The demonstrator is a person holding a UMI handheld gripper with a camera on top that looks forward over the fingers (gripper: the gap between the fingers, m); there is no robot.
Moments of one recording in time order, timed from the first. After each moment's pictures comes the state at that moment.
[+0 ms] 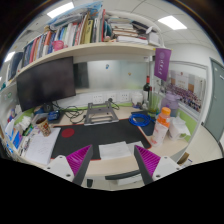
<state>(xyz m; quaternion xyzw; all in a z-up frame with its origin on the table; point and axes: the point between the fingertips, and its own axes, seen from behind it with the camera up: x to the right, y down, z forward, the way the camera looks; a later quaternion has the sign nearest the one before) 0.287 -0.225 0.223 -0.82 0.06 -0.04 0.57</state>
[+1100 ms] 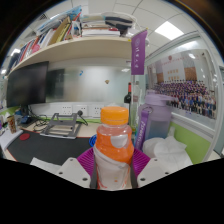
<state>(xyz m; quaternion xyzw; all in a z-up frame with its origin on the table) 0.525 -0.056 0.187 -0.74 0.02 -0.07 0.67</state>
